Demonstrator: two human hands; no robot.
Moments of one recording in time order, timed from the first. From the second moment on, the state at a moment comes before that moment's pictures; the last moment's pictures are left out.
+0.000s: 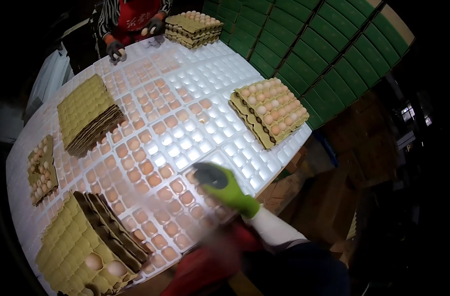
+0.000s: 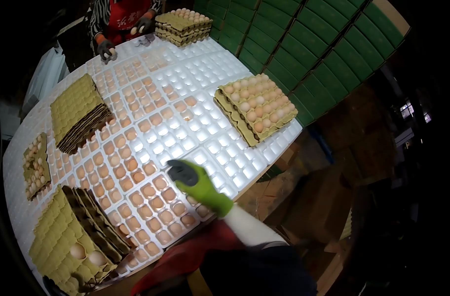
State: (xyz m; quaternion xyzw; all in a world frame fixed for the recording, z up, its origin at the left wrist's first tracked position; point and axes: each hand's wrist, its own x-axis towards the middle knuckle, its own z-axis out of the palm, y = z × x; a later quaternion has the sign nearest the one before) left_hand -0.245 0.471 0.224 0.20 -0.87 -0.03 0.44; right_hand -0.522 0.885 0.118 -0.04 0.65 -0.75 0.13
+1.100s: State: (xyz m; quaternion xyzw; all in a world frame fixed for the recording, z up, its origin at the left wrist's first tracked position) left_hand -0.687 1.047 0.109 -0.08 -0.98 -0.18 -0.02; right_hand -0.755 1.281 0.146 -0.07 0.60 -0.73 0.31
